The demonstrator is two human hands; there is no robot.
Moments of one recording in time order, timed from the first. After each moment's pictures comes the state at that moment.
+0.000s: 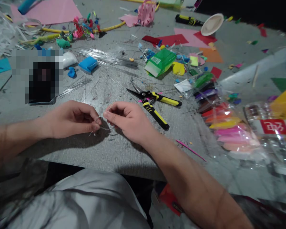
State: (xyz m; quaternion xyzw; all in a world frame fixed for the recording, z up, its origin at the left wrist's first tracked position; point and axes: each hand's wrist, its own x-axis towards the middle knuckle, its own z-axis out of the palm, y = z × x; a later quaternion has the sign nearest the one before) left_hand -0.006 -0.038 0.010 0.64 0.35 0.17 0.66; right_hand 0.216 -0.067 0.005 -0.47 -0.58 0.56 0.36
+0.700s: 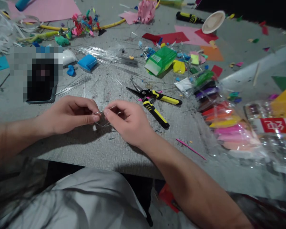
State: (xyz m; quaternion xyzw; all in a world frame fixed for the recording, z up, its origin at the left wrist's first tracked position) left_hand -0.002 -0.038 0.014 0.65 0.36 0.25 0.63; right_hand 0.211 -0.075 0.004 -0.47 -0.63 0.47 0.40
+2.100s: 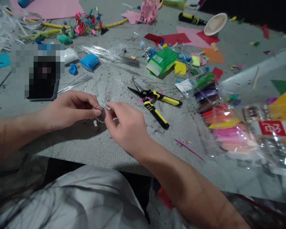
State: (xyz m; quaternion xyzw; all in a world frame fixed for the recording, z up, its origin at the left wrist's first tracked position) left_hand -0.001 -0.033 0.016 0.62 0.40 0.26 0.62; right_hand 0.202 -0.091 -0.001 -0.52 -0.75 0.16 0.39
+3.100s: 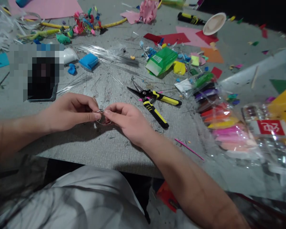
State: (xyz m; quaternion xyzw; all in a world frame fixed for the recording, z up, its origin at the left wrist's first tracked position) left_hand -0.002 -0.036 0.013 0.63 0.37 0.25 0.64; right_hand 0.208 -0.073 -0.002 -0.43 -0.39 0.72 0.38
